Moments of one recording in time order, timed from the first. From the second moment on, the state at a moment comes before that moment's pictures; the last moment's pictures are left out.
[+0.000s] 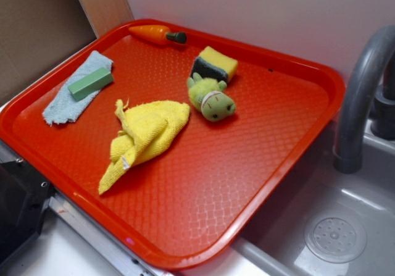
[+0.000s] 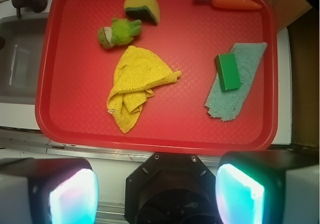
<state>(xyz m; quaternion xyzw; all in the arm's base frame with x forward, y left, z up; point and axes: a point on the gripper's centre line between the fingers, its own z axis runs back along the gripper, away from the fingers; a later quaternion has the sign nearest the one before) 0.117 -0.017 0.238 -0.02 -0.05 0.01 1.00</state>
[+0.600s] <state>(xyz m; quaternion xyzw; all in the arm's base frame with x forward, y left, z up) 0.132 -0.001 0.223 -0.03 -0.06 -0.06 1.00</state>
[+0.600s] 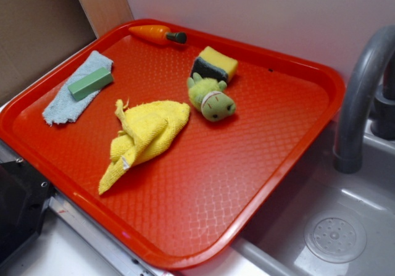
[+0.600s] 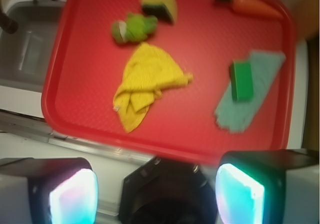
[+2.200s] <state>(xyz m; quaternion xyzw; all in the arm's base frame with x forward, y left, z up) 0.209 0.120 0.061 0.01 0.06 -0.04 1.00</state>
